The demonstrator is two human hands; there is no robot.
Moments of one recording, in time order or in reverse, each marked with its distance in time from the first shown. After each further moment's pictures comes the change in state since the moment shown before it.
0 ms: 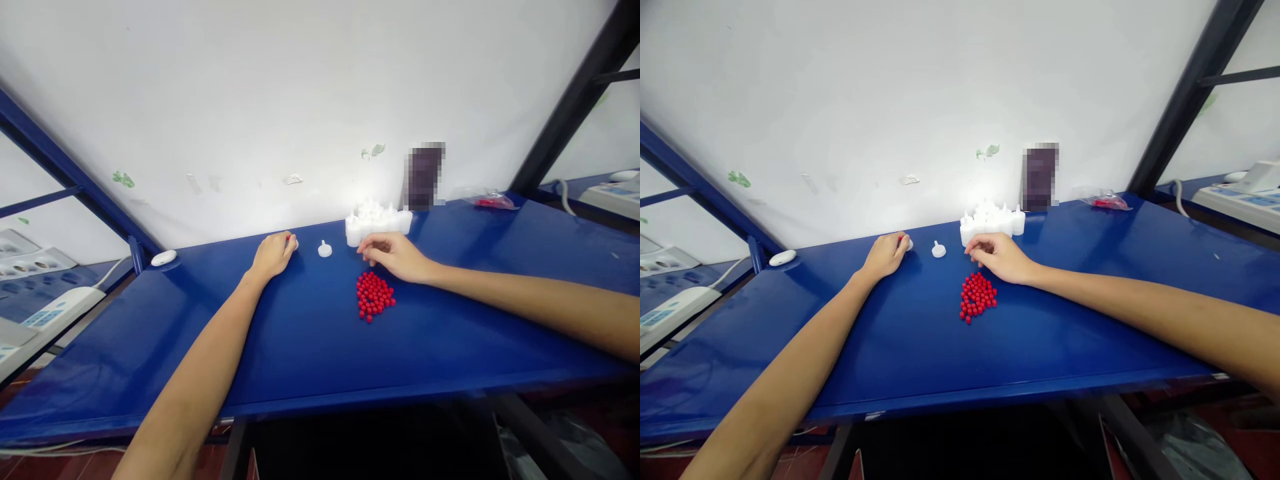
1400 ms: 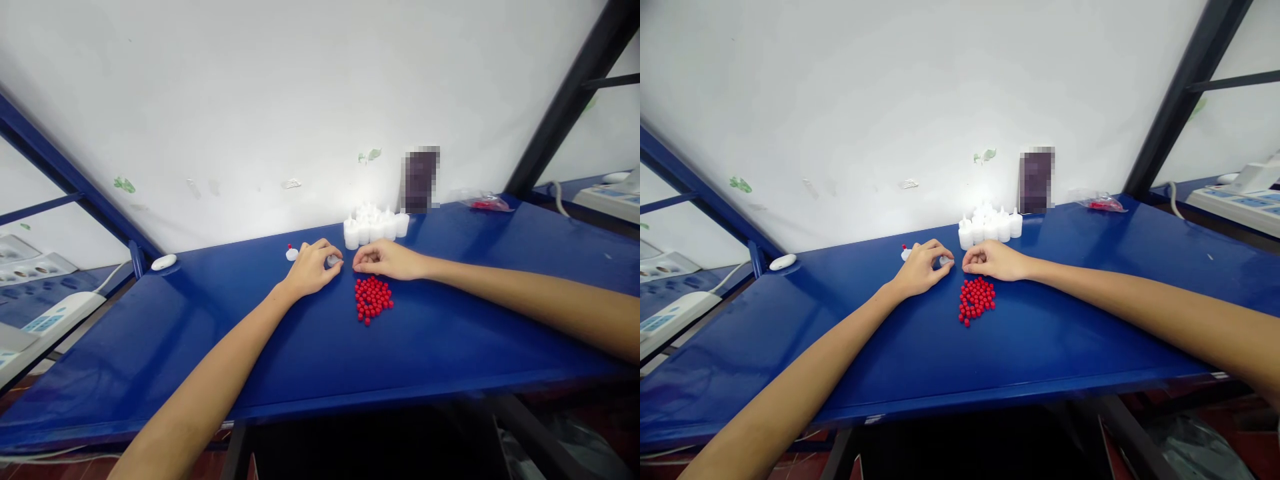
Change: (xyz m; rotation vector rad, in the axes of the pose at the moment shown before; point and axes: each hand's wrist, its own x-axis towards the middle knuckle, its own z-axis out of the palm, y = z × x) left_hand -0.014 0.083 0.018 -0.107 -0.058 0.334; right_hand 0.010 -0.007 -0.006 -0.146 -0.341 0.109
